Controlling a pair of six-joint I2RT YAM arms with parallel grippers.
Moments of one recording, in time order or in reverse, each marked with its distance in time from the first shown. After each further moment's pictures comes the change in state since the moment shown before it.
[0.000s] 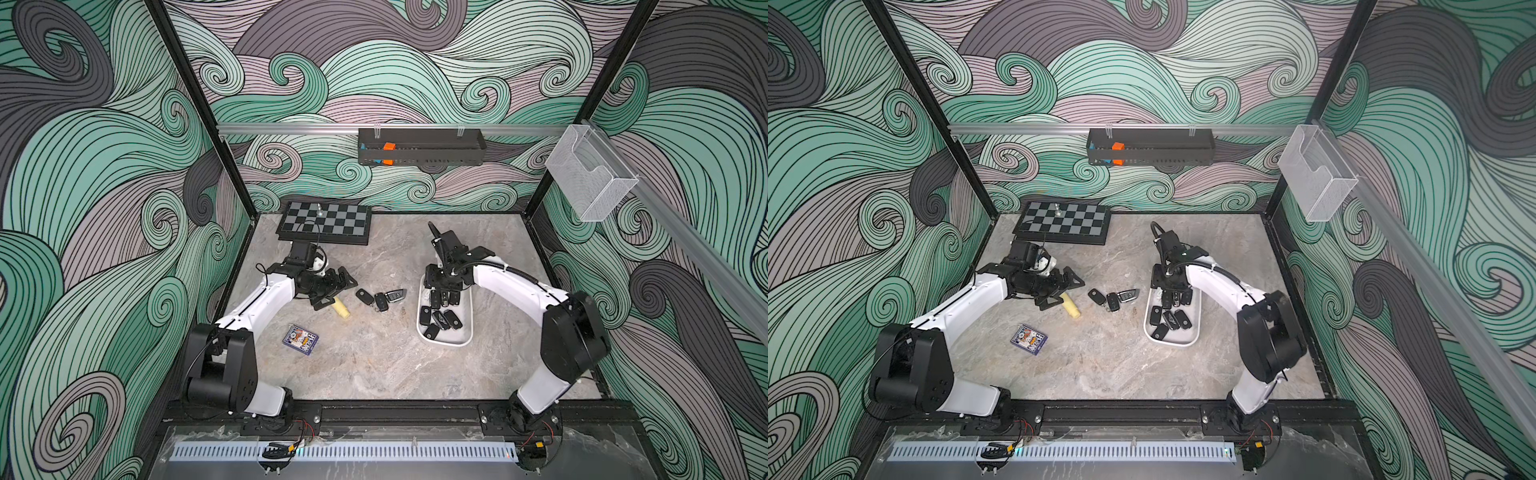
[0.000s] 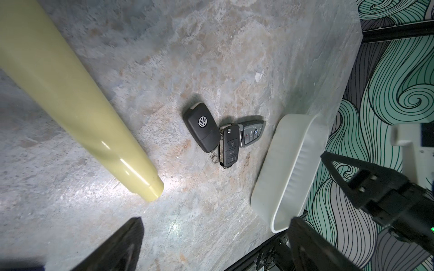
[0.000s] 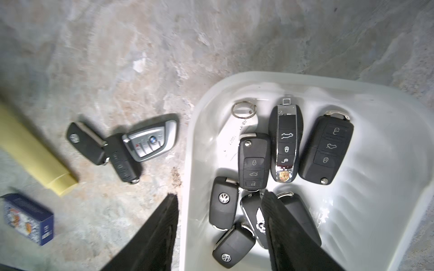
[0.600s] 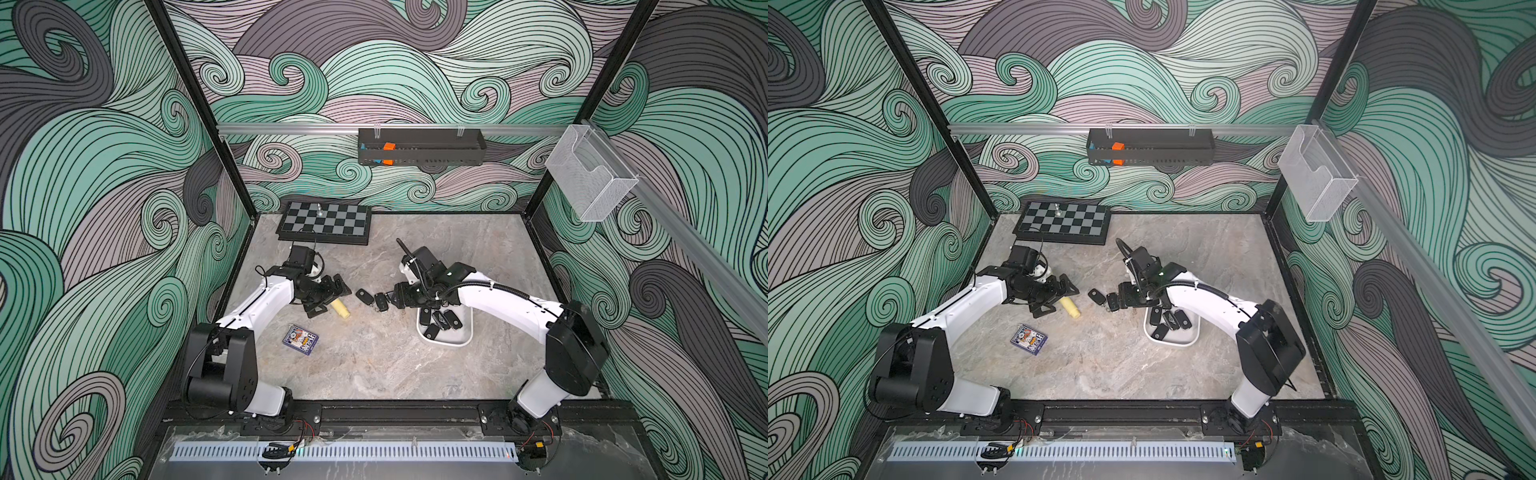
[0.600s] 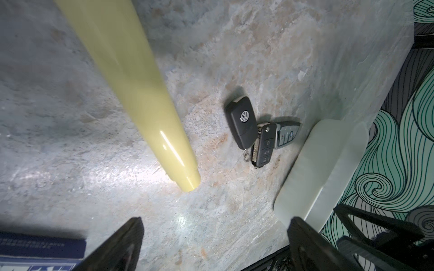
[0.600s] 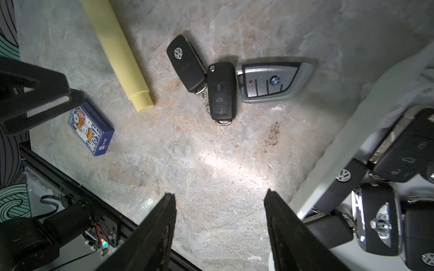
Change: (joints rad) left arm 0.034 0.000 -0.040 -0.063 -0.084 0.002; right arm 0.250 0.031 -0.003 0.086 -0.132 -0.003
